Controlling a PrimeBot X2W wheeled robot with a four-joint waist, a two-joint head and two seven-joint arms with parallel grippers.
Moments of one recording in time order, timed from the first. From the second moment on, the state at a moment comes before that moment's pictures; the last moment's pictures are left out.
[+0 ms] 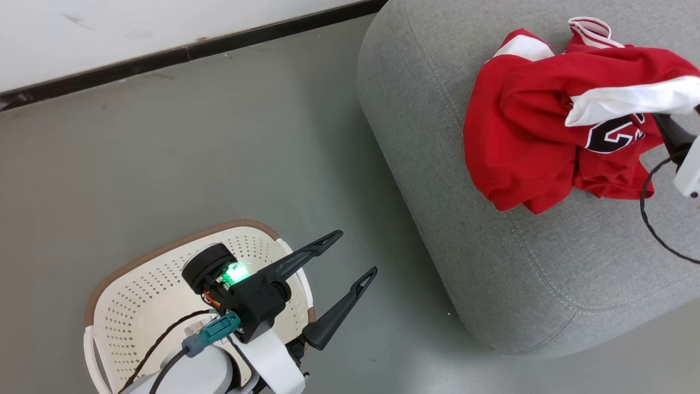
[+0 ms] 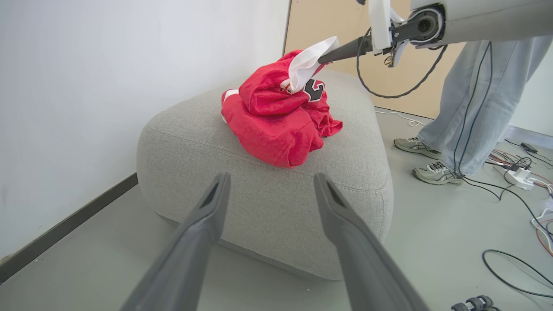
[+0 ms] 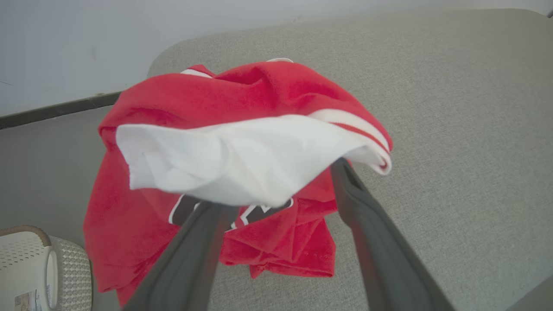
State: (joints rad) left arm -0.49 0.46 -0.88 0.10 -0.48 -0.12 -0.25; right arm -0.84 -0.58 0.44 0.88 0.74 0.13 0.19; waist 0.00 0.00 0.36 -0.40
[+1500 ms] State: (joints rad) left arm -0.38 0.40 -0.78 0.10 -0.50 -0.10 -0.25; right arm -0.70 -0.72 0.56 0.65 0.78 0.13 0.08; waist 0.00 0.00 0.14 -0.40
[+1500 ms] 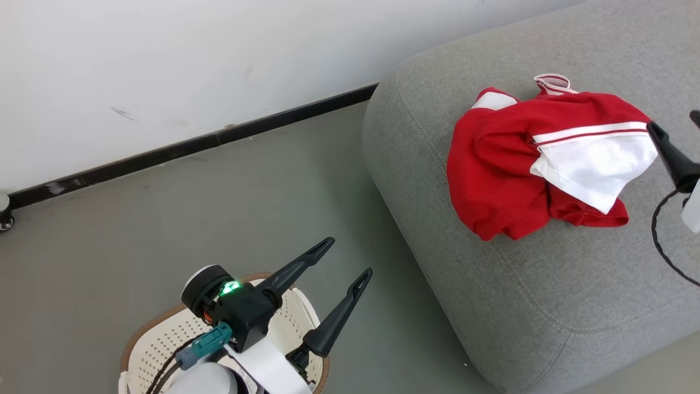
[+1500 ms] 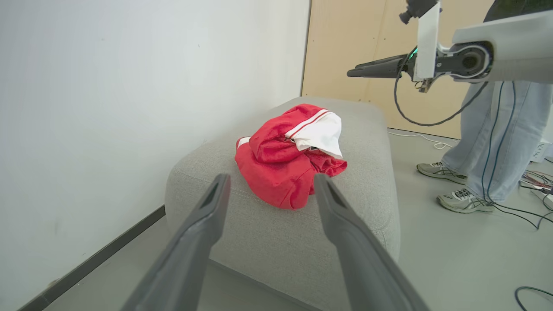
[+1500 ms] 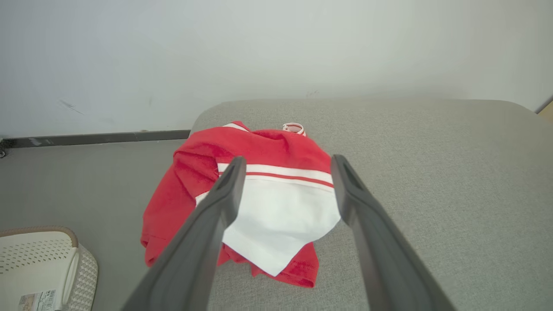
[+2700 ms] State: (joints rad) left arm -0.27 0.37 -0.64 0.07 -0.48 -0.07 -0.25; right arm -0.63 -0.73 0.57 0.54 0.82 0.13 -0.04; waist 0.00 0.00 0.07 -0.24
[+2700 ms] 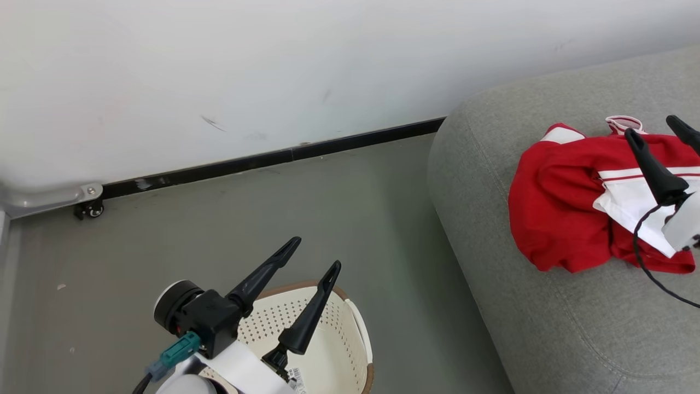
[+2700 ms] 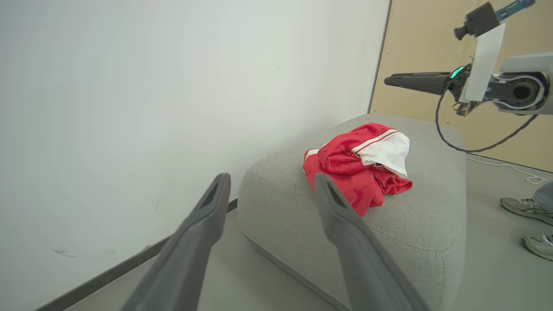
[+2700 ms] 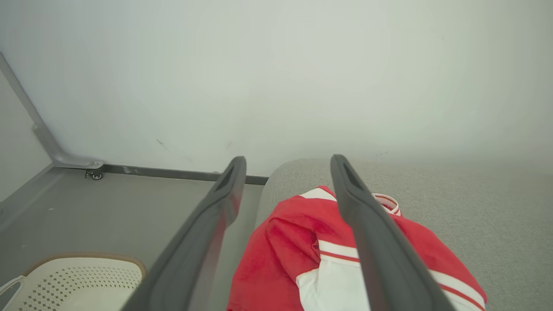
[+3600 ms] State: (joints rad) left arm -0.16 0.35 -0.54 0.12 -0.47 -0.03 -0.25; right arm -0.50 -0.67 0.50 0.45 0.74 0.13 -0.24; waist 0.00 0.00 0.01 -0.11
